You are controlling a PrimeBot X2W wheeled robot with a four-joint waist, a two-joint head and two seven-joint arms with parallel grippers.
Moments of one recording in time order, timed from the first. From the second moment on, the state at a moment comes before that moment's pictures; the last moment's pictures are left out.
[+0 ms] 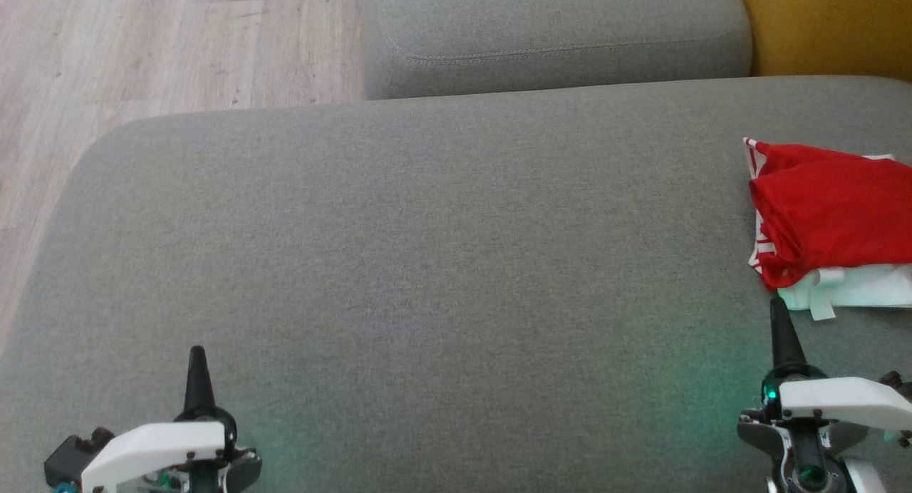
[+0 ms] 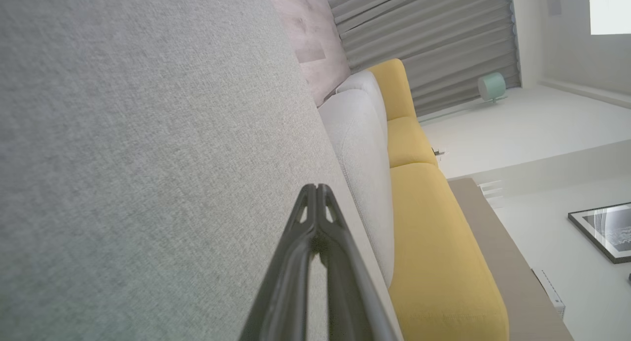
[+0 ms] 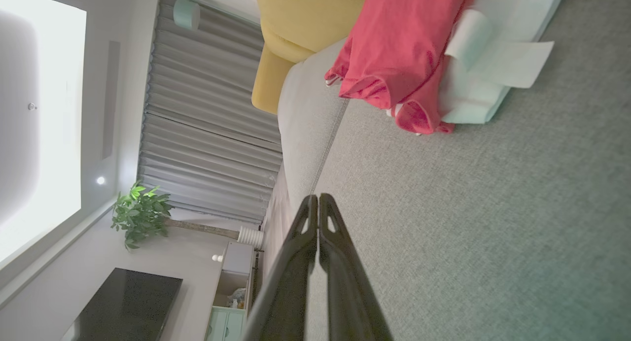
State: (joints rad) left arm -0.02 0.04 0.01 0.30 -1.28 -0.10 0.01; right arm -0.03 -0.05 -0.06 0.32 1.23 0.13 0.00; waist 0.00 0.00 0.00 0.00
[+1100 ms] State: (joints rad) left arm -0.06 0.04 0.07 0.28 -1.59 -0.12 0.11; right arm -0.05 -0.05 -0.12 0.29 1.59 0.13 0.09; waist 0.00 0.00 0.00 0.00
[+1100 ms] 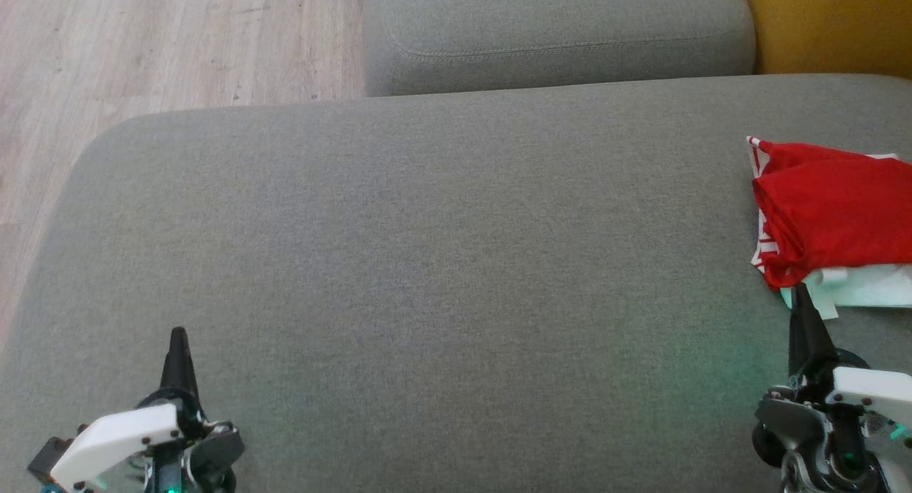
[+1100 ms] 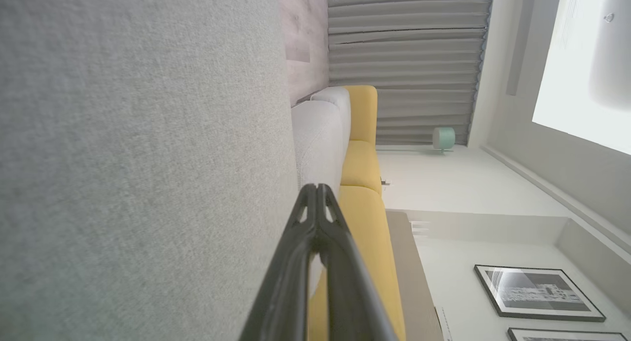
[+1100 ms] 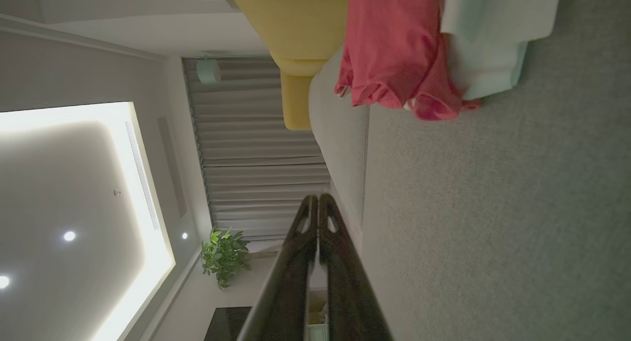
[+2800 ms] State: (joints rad) left arm -0.06 0.04 0.07 0.28 -1.60 -0.12 0.11; right arm -0.05 -0.05 -0.13 0.28 1.61 0.13 0.10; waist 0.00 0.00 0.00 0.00
